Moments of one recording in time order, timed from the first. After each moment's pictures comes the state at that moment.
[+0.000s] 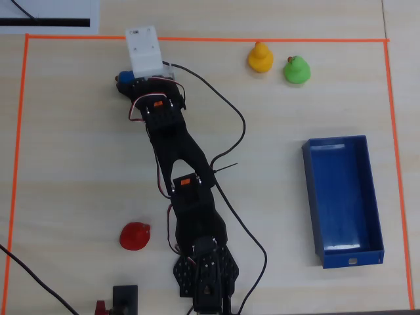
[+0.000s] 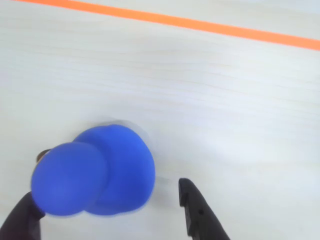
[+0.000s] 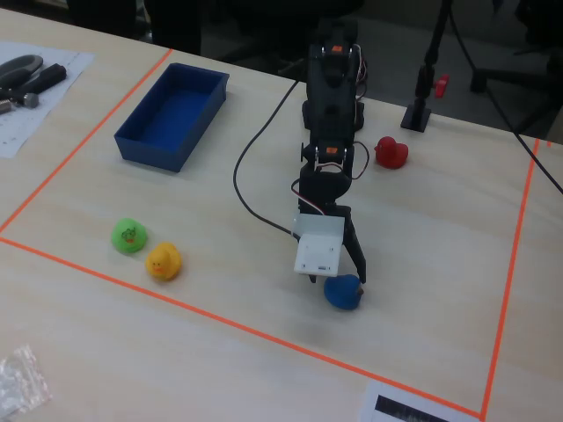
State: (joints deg) arm -13.6 64.6 85.9 25.1 -81.2
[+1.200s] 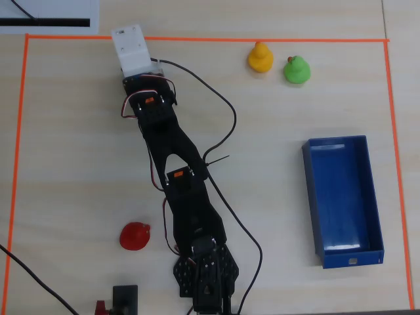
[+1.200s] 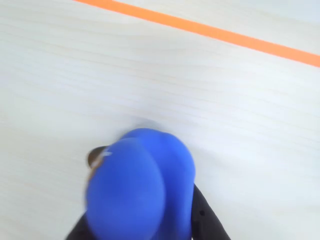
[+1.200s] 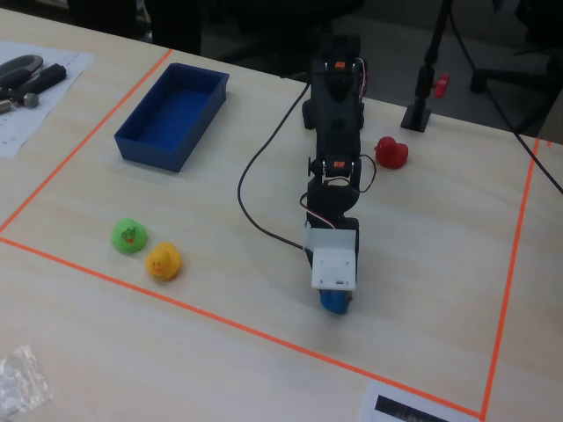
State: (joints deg) arm -13.3 57.6 78.0 27.6 -84.7
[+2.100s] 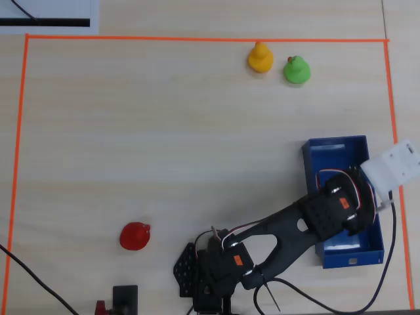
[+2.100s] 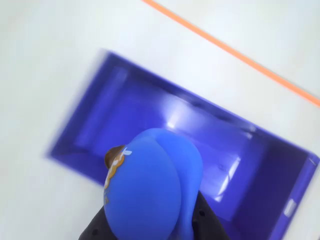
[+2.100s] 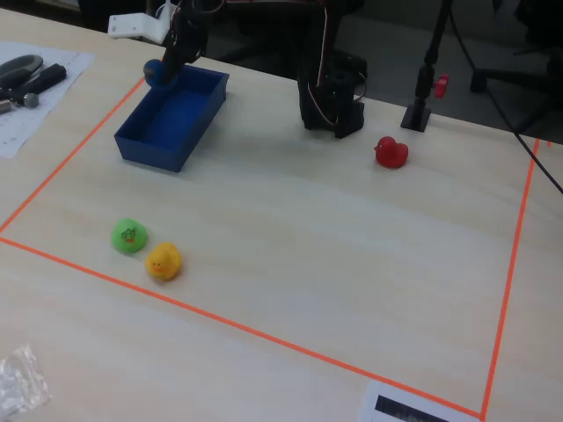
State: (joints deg) arm 68.3 107.8 101.3 56.4 -90.7
